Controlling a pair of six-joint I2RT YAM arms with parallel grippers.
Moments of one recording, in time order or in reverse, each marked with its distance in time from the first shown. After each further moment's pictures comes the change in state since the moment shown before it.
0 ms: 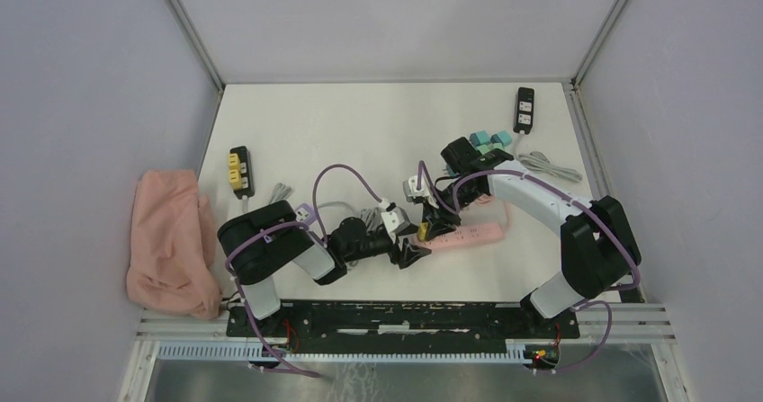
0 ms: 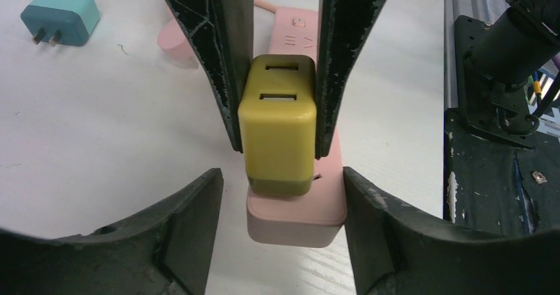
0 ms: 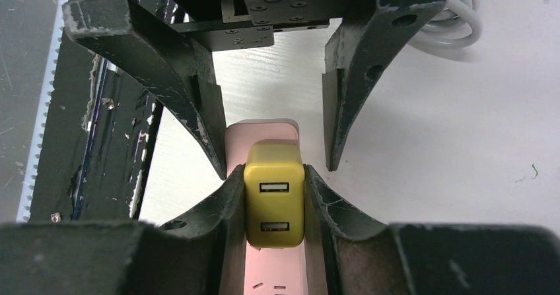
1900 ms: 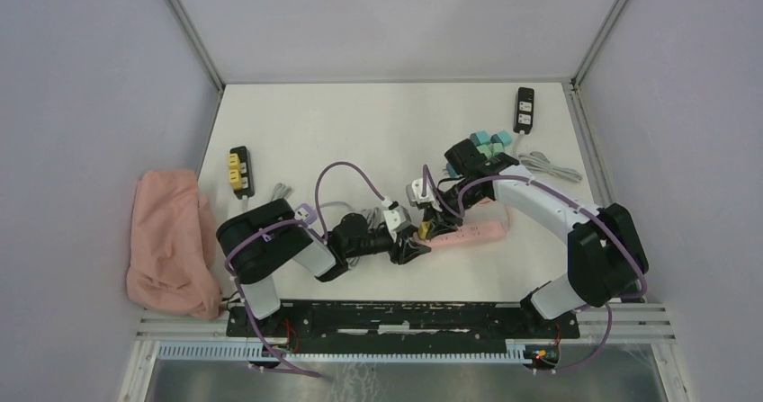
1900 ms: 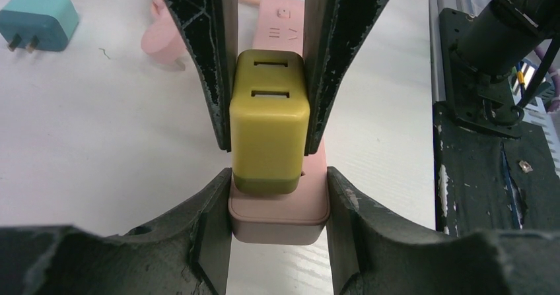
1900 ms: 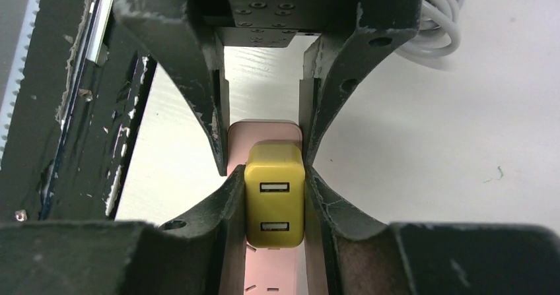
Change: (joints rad) left arm 0.027 0.000 0.031 -0.039 0.067 0.008; right arm -0.016 -0.054 -0.043 0.034 -0.013 -0.075
